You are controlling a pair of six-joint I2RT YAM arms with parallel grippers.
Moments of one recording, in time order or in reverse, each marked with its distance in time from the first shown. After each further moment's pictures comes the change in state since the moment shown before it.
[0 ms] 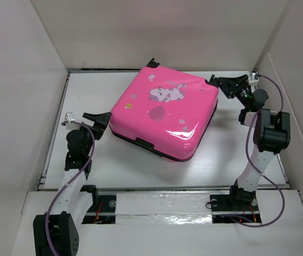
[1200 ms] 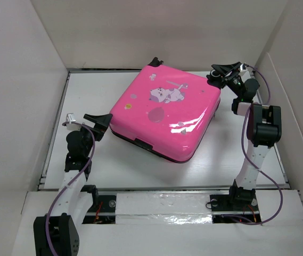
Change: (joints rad) left arm 0.007 -0.042 -0.013 -0.047 0.041 0.020; right arm 0.118 0.146 0.277 0.010 -0.030 0.441
